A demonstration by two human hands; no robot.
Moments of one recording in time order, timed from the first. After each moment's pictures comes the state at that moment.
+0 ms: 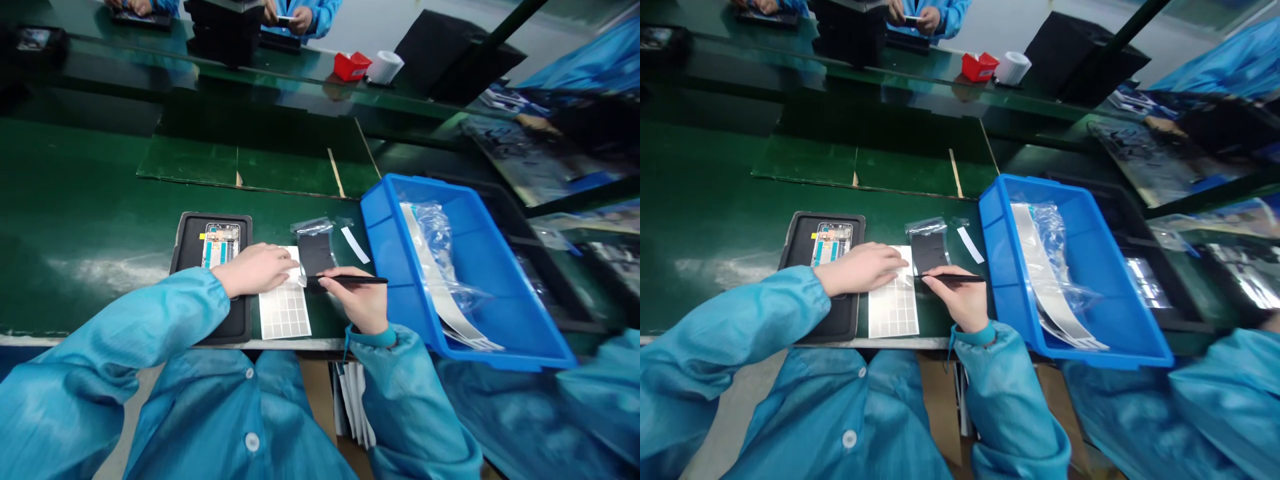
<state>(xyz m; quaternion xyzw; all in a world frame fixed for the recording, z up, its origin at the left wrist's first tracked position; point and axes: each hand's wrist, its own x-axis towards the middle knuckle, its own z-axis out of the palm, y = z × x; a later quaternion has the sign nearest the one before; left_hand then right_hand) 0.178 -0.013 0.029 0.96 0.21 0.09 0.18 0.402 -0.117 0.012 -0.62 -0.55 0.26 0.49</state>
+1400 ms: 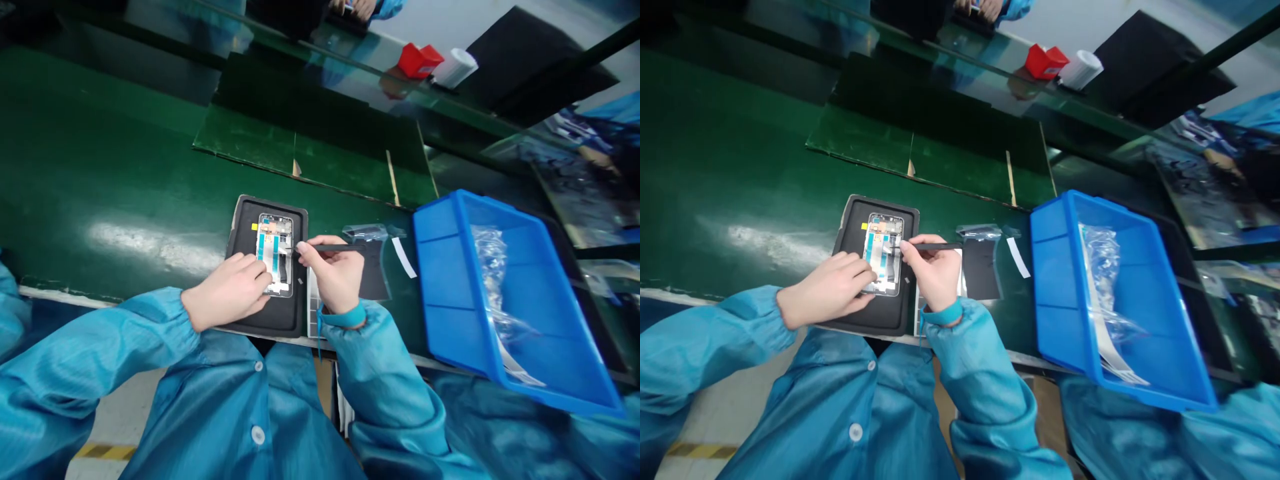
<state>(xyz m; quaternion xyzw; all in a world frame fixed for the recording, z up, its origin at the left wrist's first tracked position) 0.043 -0.066 0.027 0.94 0.30 0.09 0.10 0.248 -0.055 0.026 -0.62 -0.48 0.35 0.52</state>
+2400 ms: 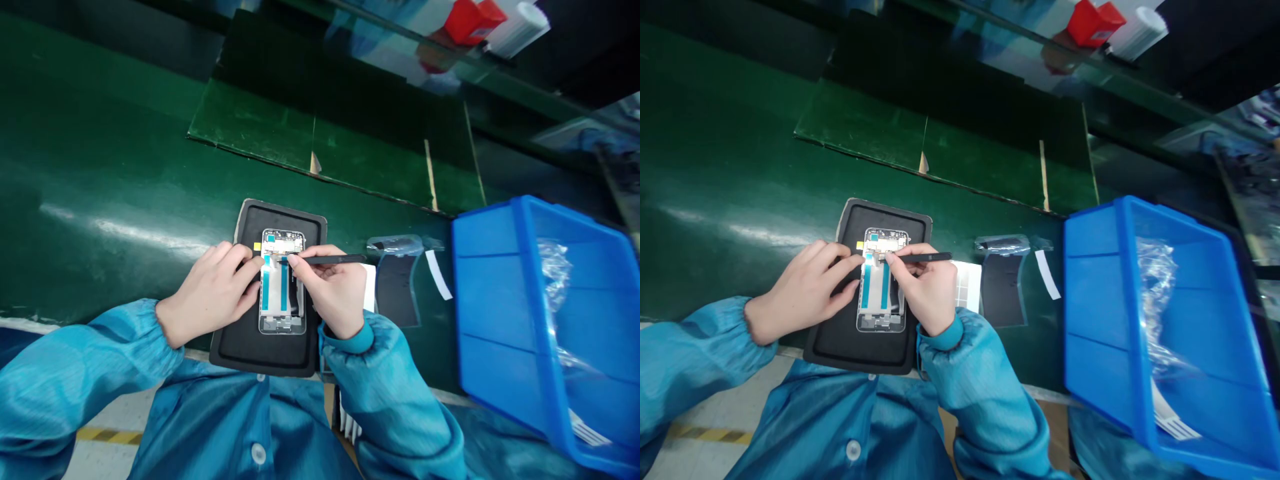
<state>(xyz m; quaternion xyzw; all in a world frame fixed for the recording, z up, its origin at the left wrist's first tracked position) 0.025 -0.038 0.015 0.90 0.40 0.16 0.08 0.235 -0.038 0.019 -0.64 -0.52 0.36 0.44</state>
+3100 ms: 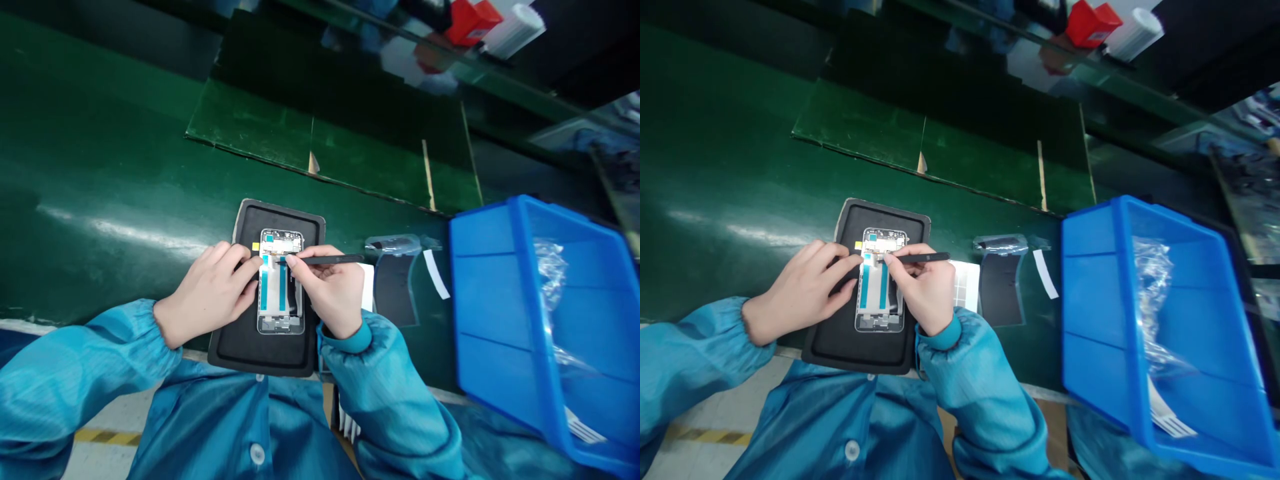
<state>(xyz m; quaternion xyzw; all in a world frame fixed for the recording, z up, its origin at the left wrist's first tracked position) 0.024 -0.038 0.015 0.90 0.40 0.16 0.08 0.235 -0.039 0.018 -0.64 -0.52 0.37 0.44</state>
